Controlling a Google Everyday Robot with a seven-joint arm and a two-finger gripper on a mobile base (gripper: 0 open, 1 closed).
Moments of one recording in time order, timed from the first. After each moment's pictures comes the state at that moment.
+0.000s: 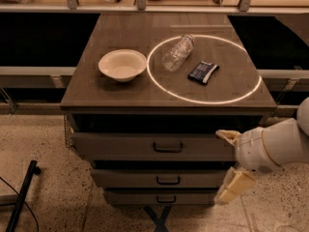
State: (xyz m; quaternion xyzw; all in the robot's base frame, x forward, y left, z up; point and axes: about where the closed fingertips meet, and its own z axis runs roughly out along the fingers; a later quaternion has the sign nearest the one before) arm 0.396 -0.168 0.743 -0.60 0.74 0.16 0.26
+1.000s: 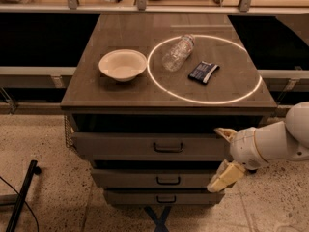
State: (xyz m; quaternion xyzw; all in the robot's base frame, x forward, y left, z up) arm 0.440 -0.174 0.704 -0.57 0.75 0.17 0.29
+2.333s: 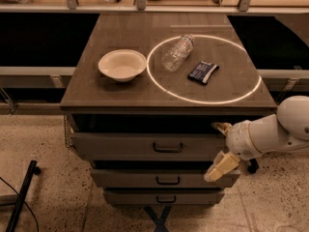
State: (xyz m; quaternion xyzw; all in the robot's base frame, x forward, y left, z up) arm 0.474 -0.175 0.689 -0.56 0.74 0.19 0.30
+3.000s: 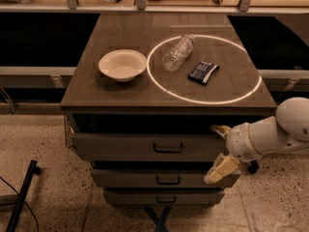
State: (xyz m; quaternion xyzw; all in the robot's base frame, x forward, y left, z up) arm 0.470 -0.173 0.682 -0.57 0.74 0.20 0.29
